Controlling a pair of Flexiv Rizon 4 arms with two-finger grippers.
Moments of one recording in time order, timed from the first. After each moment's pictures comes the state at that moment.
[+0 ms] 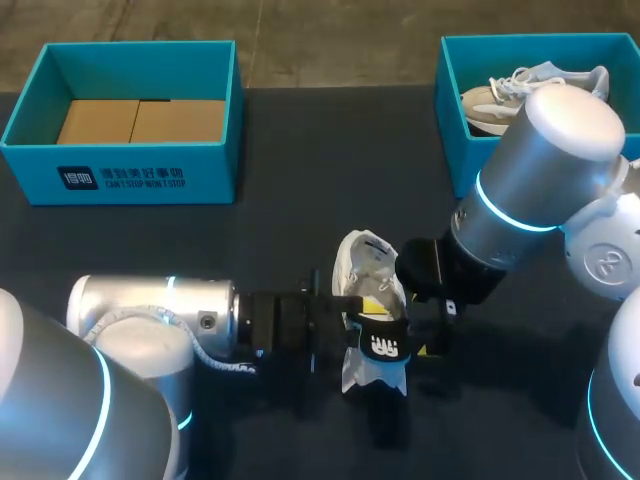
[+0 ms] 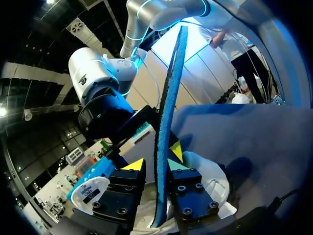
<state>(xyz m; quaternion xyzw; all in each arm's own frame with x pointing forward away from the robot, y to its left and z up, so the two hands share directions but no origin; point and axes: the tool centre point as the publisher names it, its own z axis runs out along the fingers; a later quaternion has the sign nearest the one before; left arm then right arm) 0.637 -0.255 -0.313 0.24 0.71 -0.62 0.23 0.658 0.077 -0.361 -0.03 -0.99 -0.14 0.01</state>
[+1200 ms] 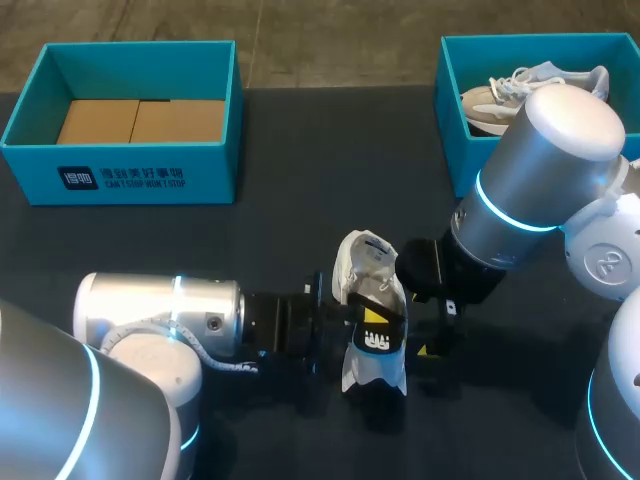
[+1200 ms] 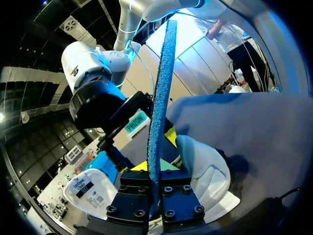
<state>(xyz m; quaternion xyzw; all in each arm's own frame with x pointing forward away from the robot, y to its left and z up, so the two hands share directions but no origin) 0.647 -0.256 -0.336 0.26 0.73 -0.59 0.24 0.658 0.077 -0.361 -0.03 -0.99 -0.14 0.01</state>
